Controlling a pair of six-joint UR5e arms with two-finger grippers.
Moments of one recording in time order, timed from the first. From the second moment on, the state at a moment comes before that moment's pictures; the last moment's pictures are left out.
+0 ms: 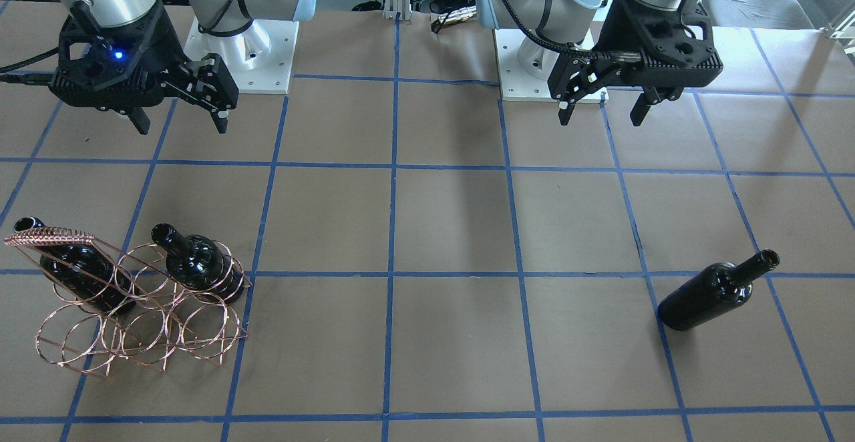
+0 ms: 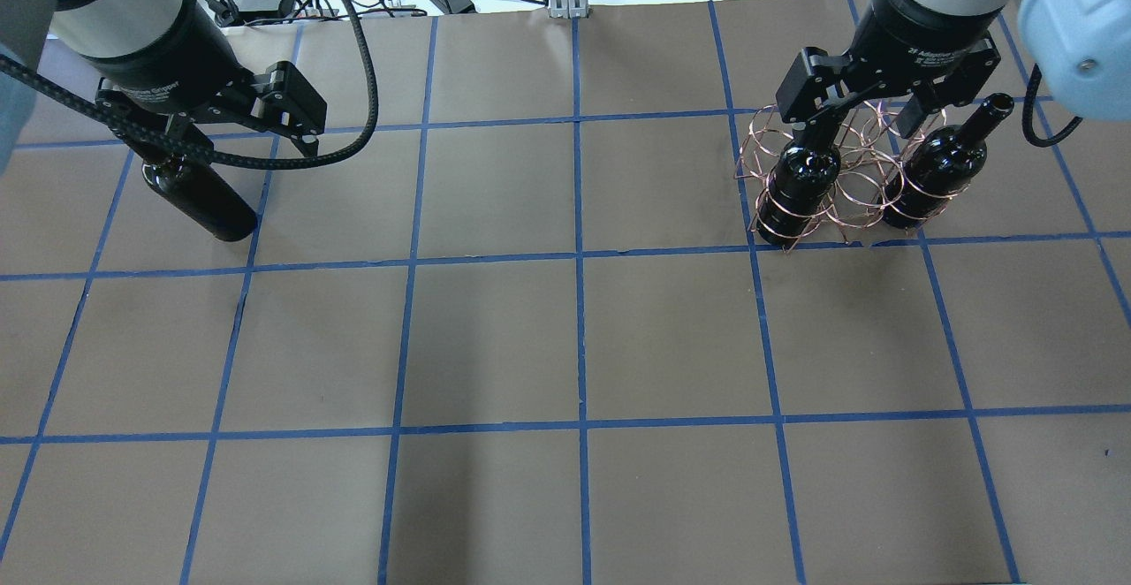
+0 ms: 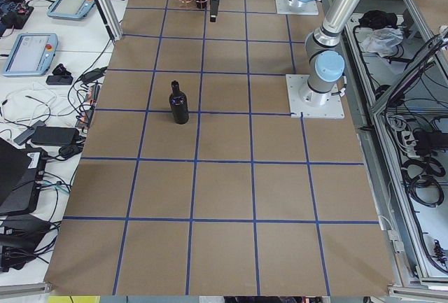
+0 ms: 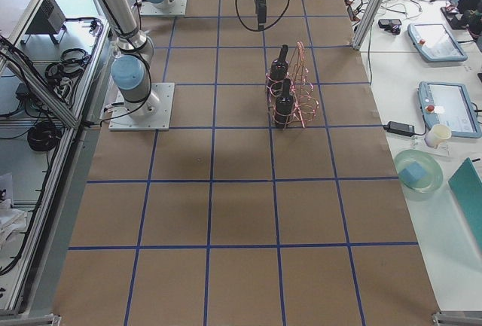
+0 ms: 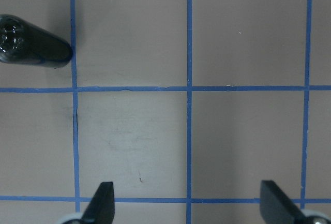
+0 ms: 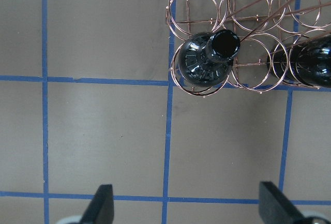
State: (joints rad) left arm -1.54 -1.49 -1.59 -1.53 1.61 0.02; right arm 1.55 -1.59 1.57 -1.60 -1.58 -0.06
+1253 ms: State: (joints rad) left arm -1.24 -1.65 -1.44 -1.47 1.56 0.33; right arm 1.55 -1.59 1.57 -1.60 -1.58 -0.06
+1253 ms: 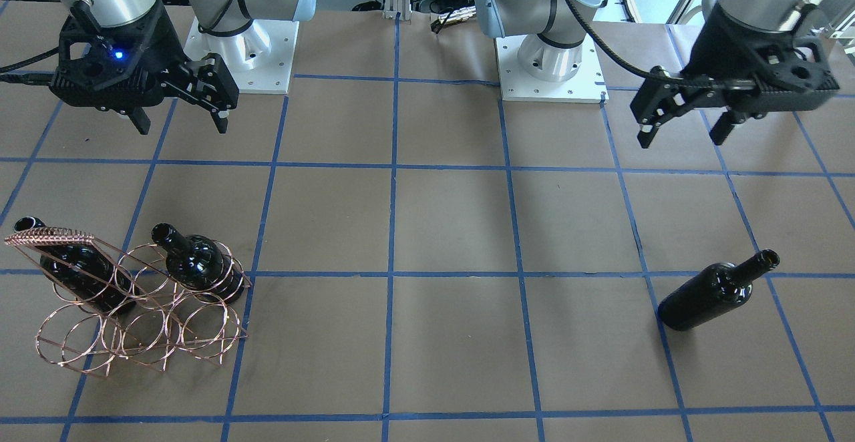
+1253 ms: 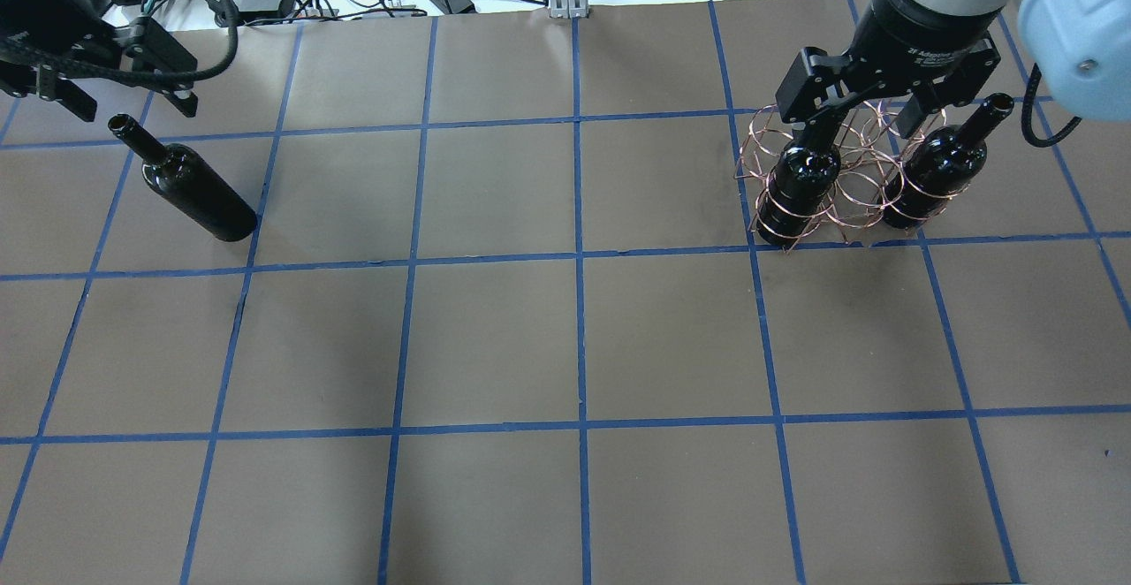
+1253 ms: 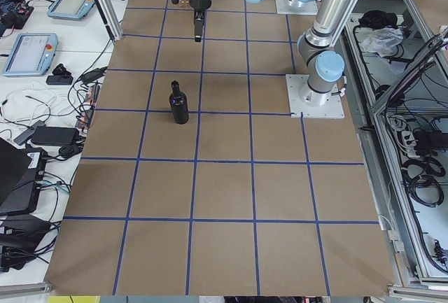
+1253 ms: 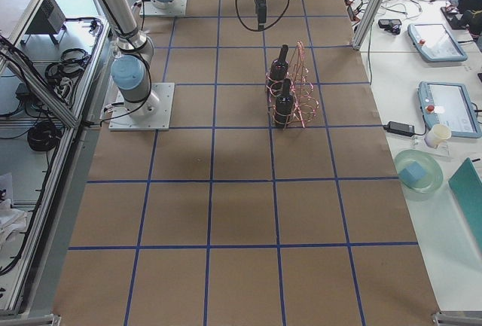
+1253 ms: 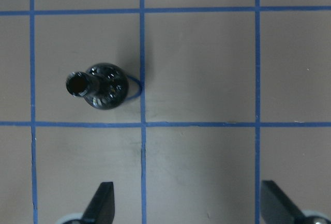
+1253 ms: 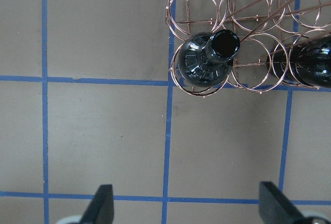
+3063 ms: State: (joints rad) left arm -1.15 -1.97 -1.34 -1.41 1.55 0.37; right arm 1.56 -1.59 1.57 -1.60 -1.58 -0.07
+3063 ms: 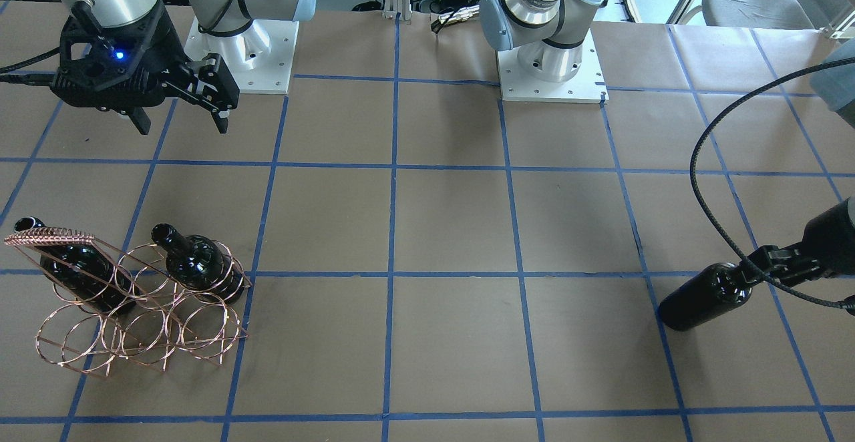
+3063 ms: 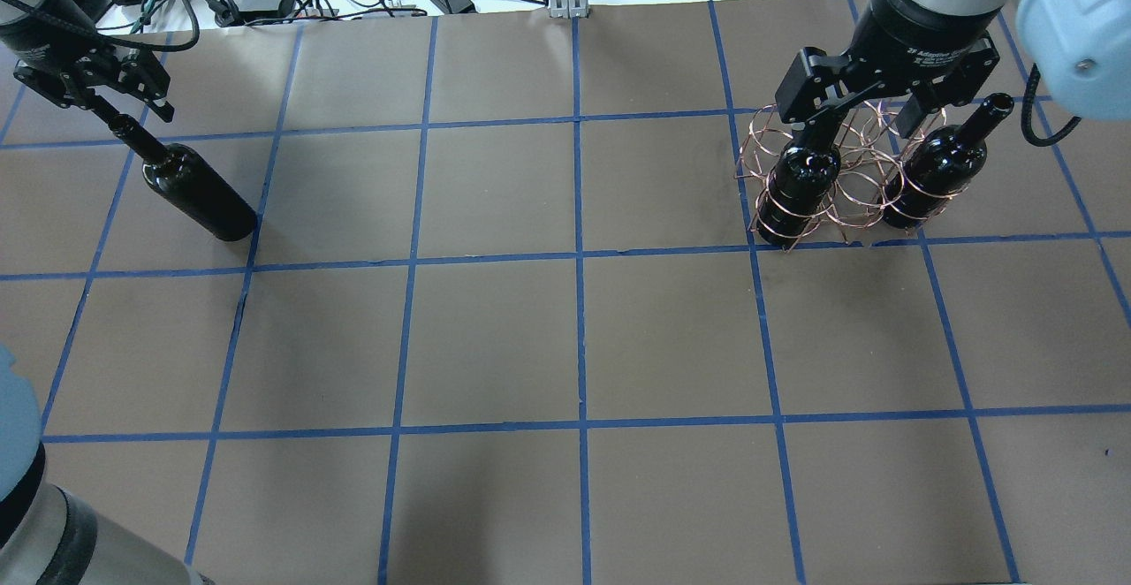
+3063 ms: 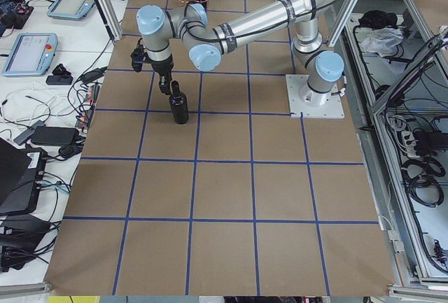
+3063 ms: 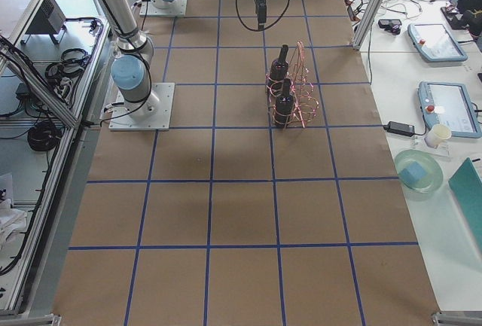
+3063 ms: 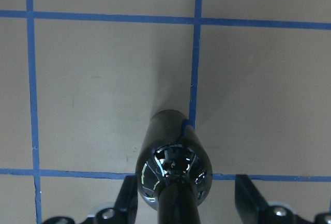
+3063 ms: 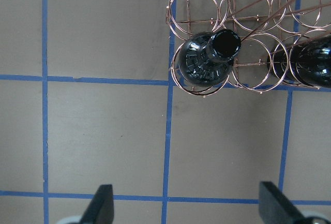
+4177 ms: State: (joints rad) left arm -1.15 -1.97 -1.35 -1.47 1.59 0.38; right arm 1.56 -1.59 1.57 -1.60 -1.58 -0.07
